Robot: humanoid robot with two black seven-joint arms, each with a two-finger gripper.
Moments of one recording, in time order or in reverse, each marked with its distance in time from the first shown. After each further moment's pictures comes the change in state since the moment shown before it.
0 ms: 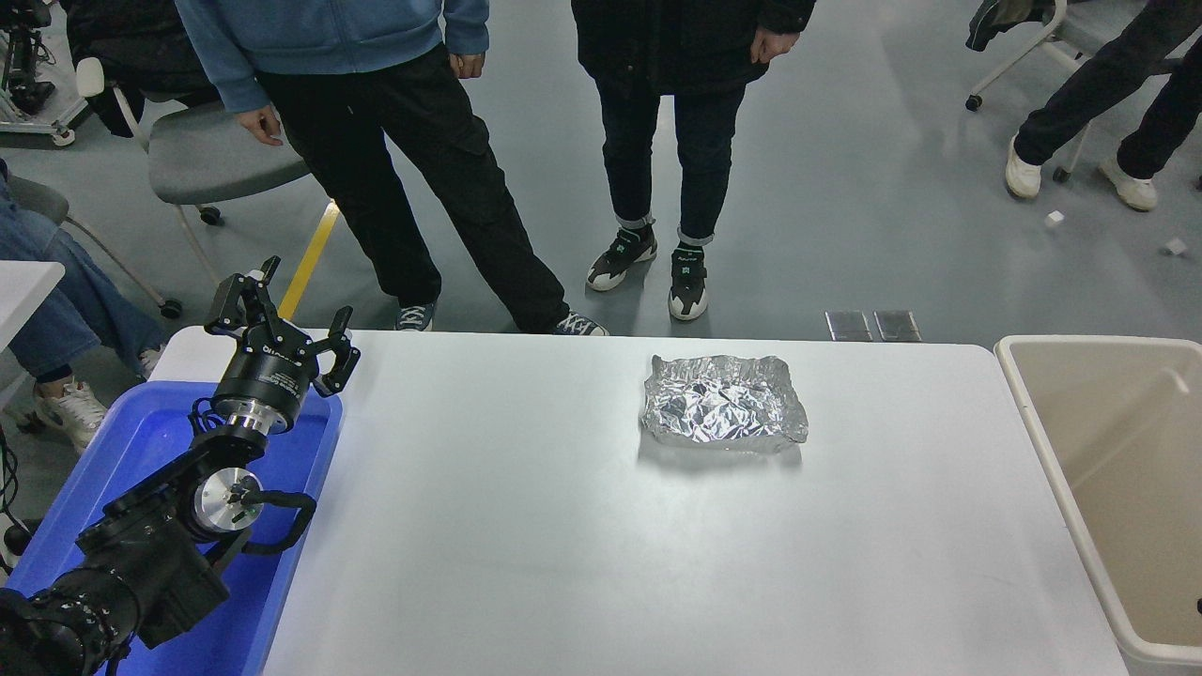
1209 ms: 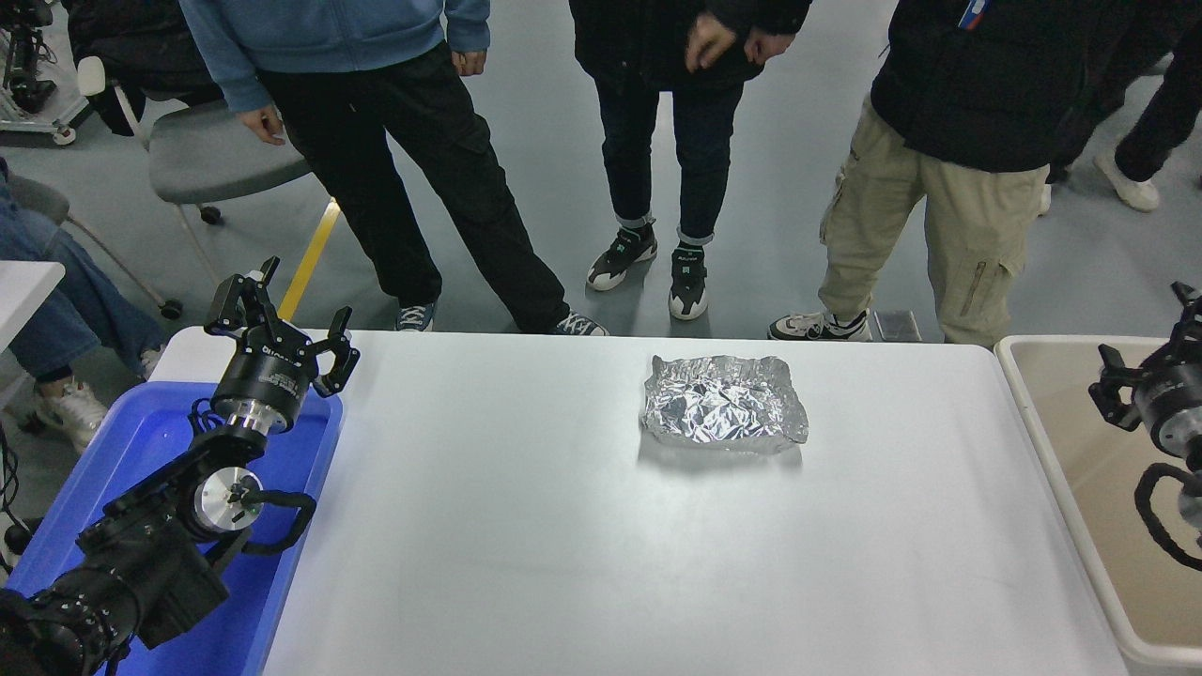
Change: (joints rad) left arm 0.000 0.000 0.000 0.000 0.000 0.000 0.000; right arm -0.087 -0.063 0.807 0.693 -0.195 0.109 0.142
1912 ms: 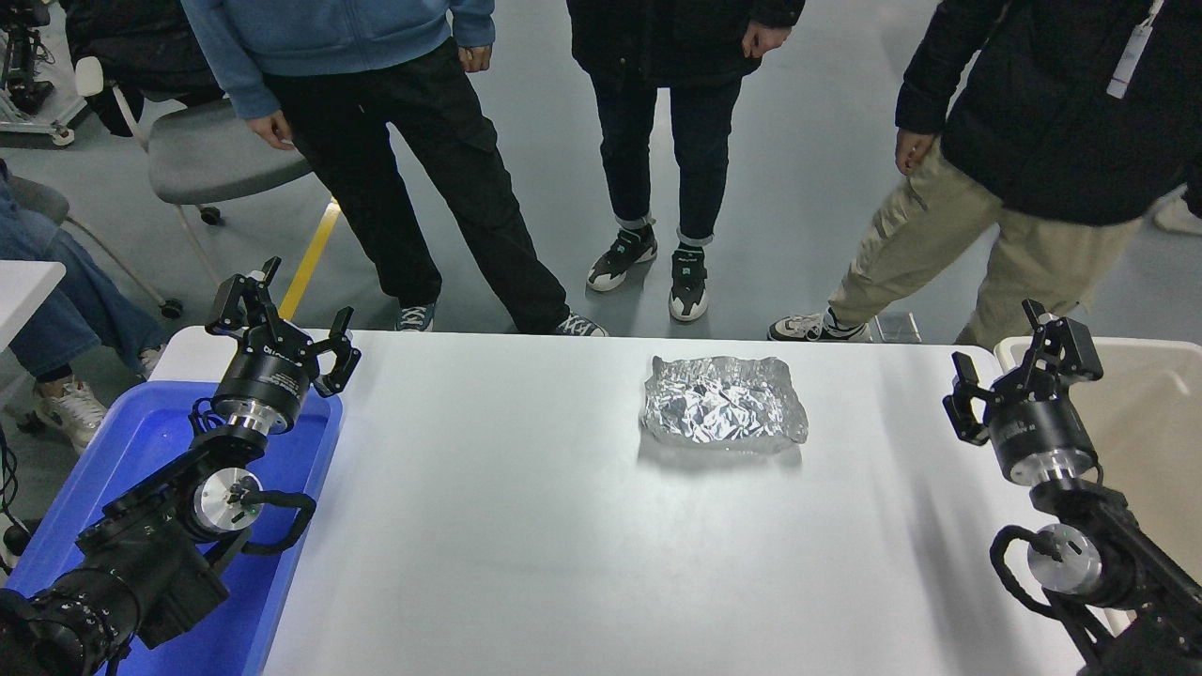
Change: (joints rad) left arm 0.000 0.000 0.000 0.000 0.000 0.000 -0.001; right arm -0.221 0.244 0.298 0.219 -0.366 0.004 0.100
